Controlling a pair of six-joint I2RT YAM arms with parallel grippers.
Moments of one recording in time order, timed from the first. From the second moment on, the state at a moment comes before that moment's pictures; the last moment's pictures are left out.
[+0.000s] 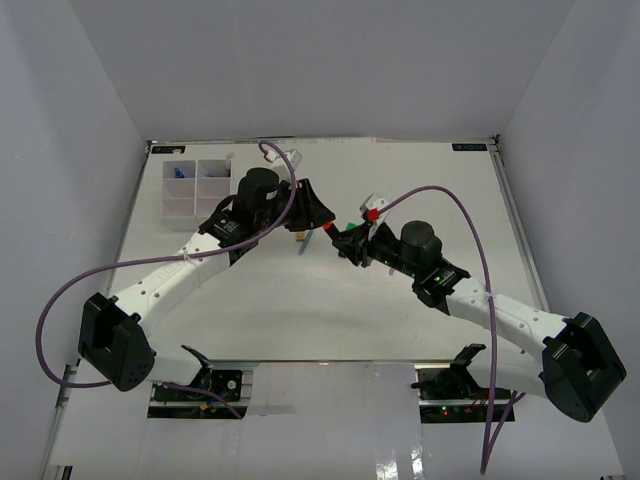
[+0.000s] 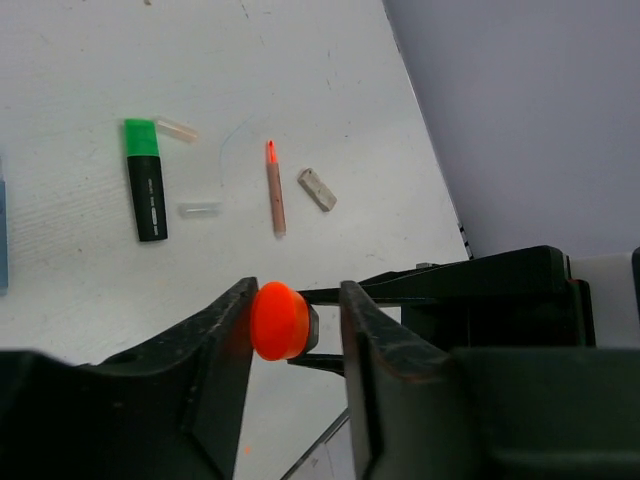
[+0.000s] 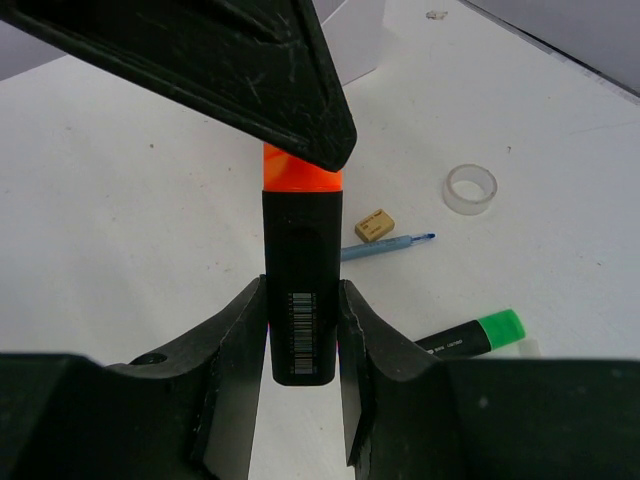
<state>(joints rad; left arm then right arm) -0.63 1.35 1.14 -0.17 0.27 -0.65 0.74 1.15 0.62 0.40 -0.26 0.01</state>
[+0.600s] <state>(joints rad) -0.62 1.35 1.15 -0.22 0.13 -0.60 0.74 1.14 0.60 0.42 -0.22 0.01</state>
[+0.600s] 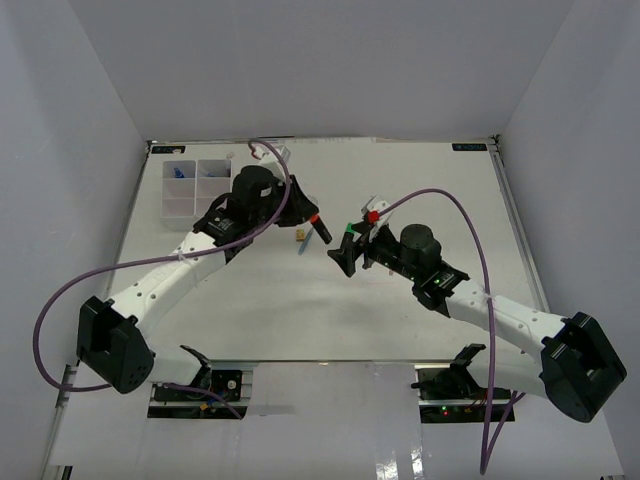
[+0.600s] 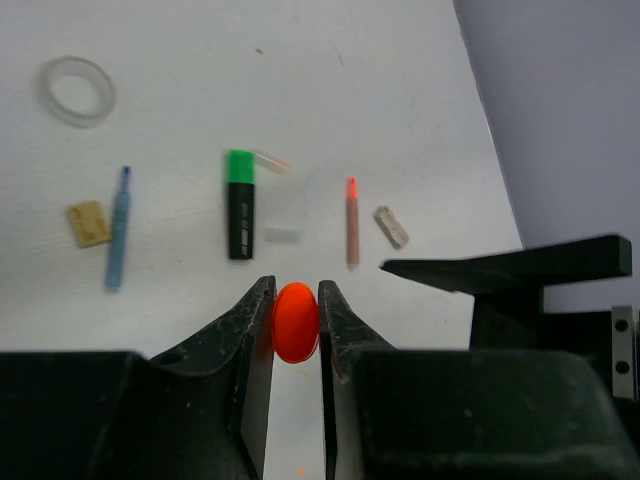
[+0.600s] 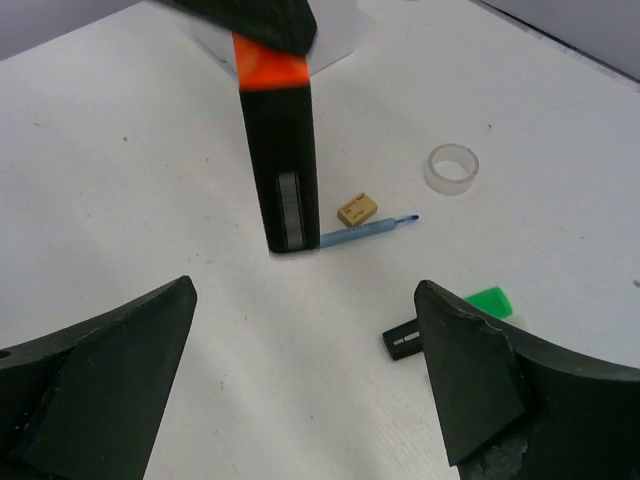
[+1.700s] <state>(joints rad) 0.31 1.75 1.32 -0.02 -0.06 -0.58 0.74 1.08 0.51 0.36 -0.15 0.02</state>
